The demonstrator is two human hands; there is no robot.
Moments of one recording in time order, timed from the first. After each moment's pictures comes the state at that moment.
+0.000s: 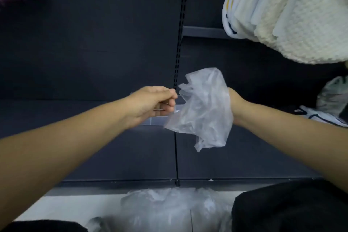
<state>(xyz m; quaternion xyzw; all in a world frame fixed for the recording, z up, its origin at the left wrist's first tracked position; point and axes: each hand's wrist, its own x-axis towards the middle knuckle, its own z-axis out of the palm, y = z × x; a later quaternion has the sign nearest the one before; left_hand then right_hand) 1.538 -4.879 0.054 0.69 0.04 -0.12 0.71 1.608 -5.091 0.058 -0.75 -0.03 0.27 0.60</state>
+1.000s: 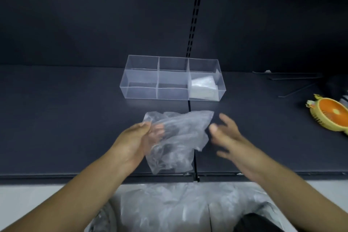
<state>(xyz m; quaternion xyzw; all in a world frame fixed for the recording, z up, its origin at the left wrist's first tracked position) 1.535 -4.844 -0.152 0.48 0.33 -0.08 0.81 1.580 -5.087 -0.144 -0.72 0.04 0.33 0.61</state>
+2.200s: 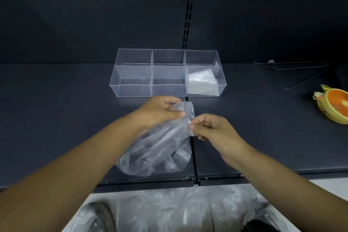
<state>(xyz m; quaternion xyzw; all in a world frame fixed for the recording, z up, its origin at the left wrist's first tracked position) 1.623 -4.857 -0.154 0.79 0.11 -0.20 0.56 1.611 -5.043 -0.162 -0.75 0.00 0.25 0.61</state>
